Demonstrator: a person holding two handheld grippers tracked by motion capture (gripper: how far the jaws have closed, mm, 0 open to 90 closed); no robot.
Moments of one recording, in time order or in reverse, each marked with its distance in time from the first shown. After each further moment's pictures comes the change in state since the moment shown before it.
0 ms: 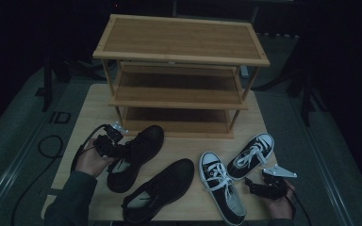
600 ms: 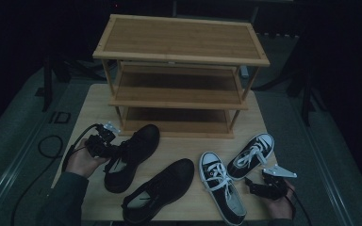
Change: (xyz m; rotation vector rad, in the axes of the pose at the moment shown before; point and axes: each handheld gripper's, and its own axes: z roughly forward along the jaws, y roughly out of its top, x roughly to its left) left arm 0.009 -0.010 -0.016 0.004 -0.009 0.020; right arm 0.000 0.000 0.000 0.000 0.000 0.000
